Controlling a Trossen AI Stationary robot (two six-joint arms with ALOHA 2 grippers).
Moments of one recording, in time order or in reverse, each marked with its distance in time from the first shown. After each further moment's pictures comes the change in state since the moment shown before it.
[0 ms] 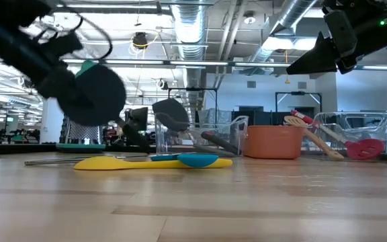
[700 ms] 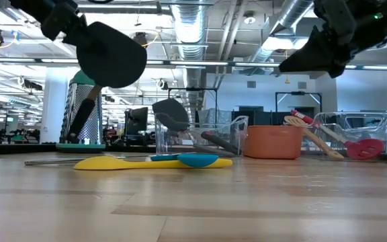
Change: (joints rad) left arm -0.097 -0.006 0.299 -0.122 -0.069 0.313; right arm -0.050 0.002 0.000 0.101 -0.170 0.000
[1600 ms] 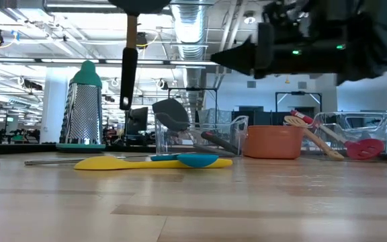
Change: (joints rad) left arm -0.083 0.001 0.074 0.544 0.284 0.342; right arm -0.332 0.624 0.047 1.163 -0.543 -0.638
